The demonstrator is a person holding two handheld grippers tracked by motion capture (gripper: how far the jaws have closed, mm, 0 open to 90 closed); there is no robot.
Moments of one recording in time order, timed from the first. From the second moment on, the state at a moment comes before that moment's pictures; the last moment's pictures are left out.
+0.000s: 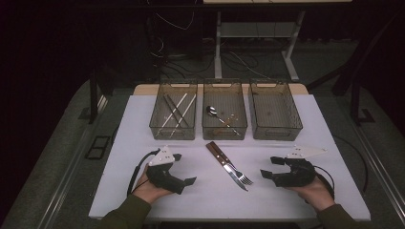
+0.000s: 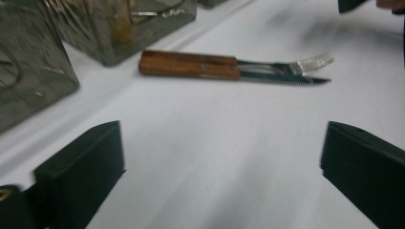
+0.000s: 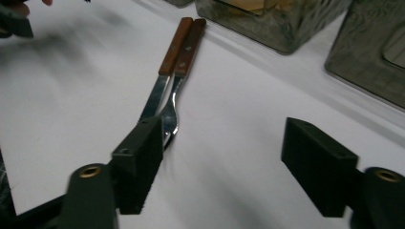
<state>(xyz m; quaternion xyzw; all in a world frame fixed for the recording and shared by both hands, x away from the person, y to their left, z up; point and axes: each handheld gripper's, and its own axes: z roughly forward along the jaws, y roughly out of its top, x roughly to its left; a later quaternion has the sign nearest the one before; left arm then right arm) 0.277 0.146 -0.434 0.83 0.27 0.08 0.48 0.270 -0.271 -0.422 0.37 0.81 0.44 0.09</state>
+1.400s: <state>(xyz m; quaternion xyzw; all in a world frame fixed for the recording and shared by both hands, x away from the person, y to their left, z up) 0.278 0.150 -0.436 0.84 0.28 0.07 0.47 0.302 -0.152 -0.436 0.28 0.89 0.37 0.04</state>
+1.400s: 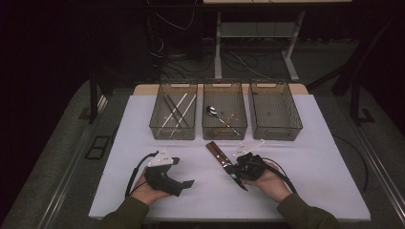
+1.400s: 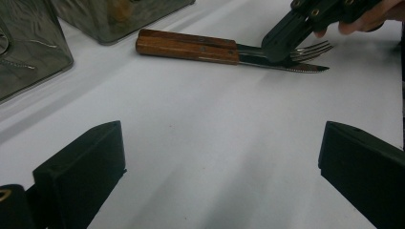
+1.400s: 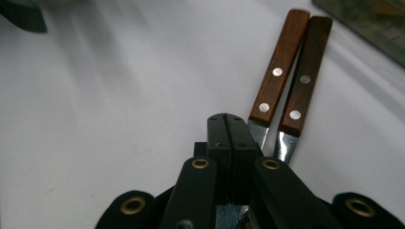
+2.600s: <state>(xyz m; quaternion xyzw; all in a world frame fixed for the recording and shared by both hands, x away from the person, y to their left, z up) 0.278 0.150 -0.436 0.83 0.29 0.06 0.47 0.299 -0.156 -0.440 0.27 0.91 0.31 0.07</state>
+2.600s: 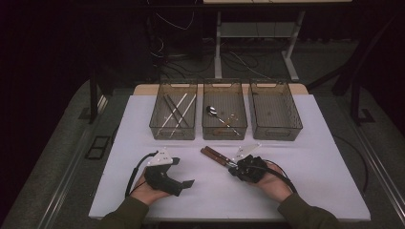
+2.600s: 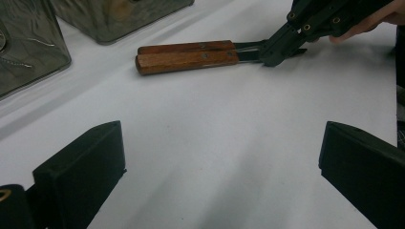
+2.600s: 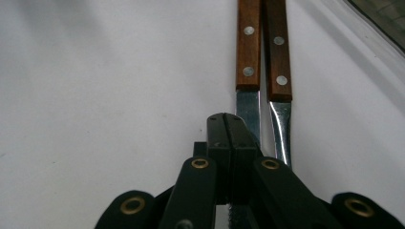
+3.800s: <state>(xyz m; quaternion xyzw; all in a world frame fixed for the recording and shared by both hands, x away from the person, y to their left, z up) 0.277 0.148 -0.438 0.84 0.26 0.05 0.47 0.350 -0.156 -0.428 0.27 0.90 0.35 0.06</state>
